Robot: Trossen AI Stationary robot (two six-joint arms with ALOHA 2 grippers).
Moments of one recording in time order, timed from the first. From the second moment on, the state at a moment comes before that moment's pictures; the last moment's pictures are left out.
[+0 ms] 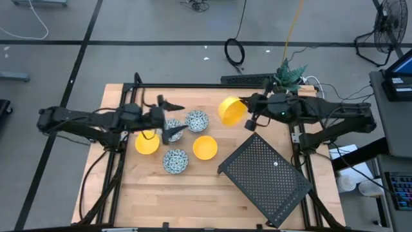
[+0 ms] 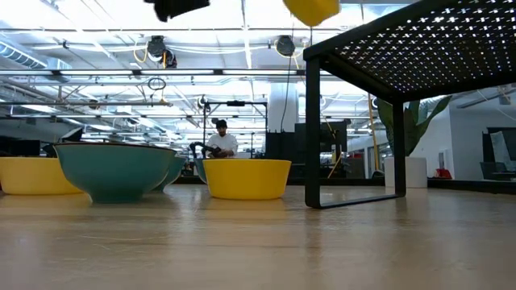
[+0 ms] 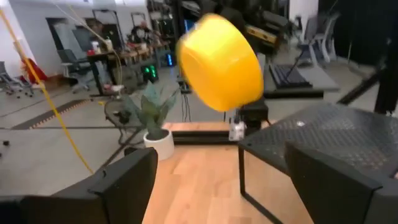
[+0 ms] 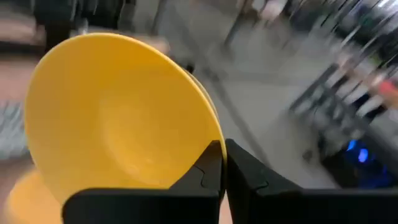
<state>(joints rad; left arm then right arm) -0.02 0.95 0.73 0.23 -0.19 0.10 0.05 1.20 1.40 -0.69 0.59 -0.11</state>
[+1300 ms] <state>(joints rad) -0.01 0.84 0.64 0.24 -0.17 0.12 -0.15 1.38 1.48 -1.50 -0.11 0.11</state>
